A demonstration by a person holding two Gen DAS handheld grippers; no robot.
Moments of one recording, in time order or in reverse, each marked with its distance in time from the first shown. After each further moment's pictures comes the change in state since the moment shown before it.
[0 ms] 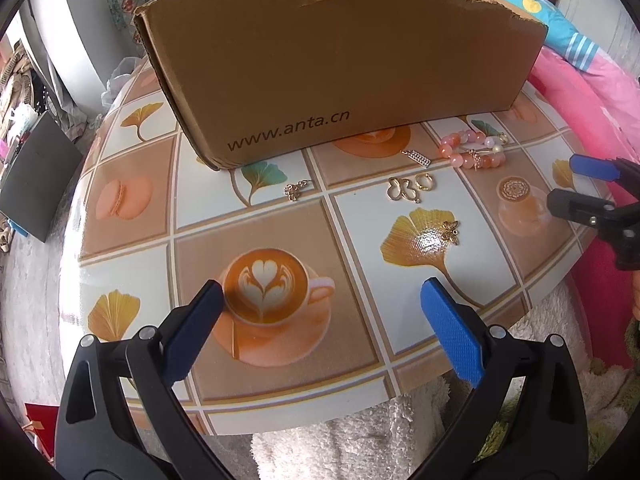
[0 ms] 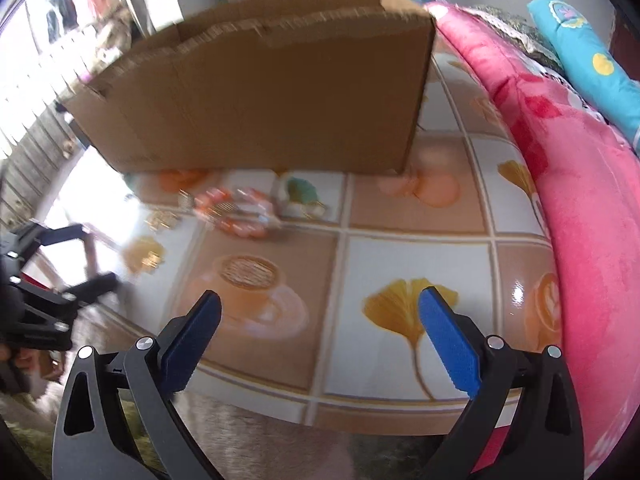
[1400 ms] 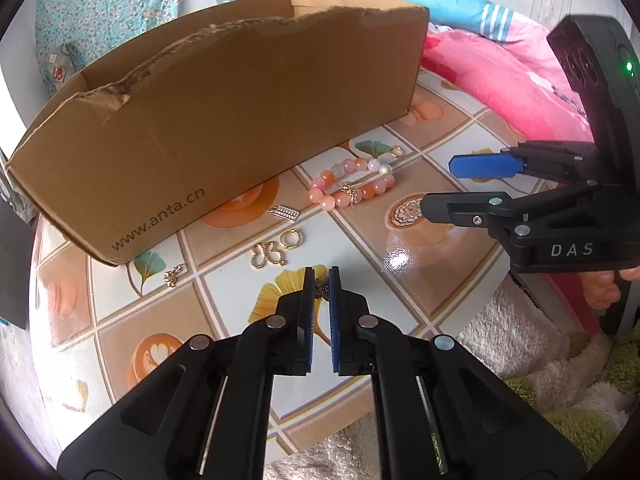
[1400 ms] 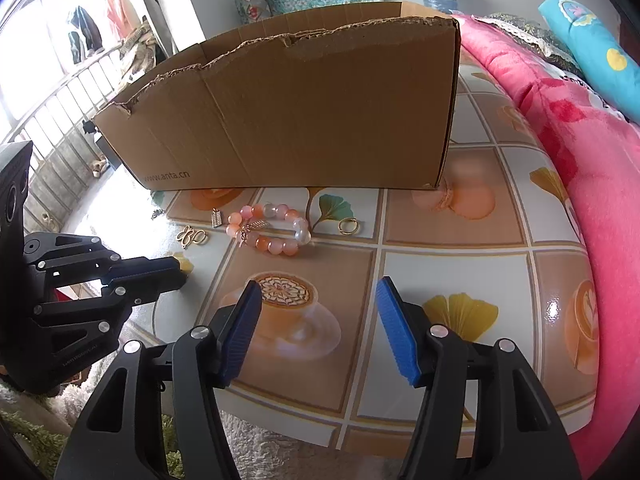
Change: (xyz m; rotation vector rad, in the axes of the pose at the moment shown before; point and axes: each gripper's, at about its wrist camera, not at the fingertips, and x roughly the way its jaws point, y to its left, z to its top) left arm -0.004 -0.063 0.019 0.241 -0.112 -0.168; right arm 0.012 -0.004 -0.005 0.013 -0.036 0.072
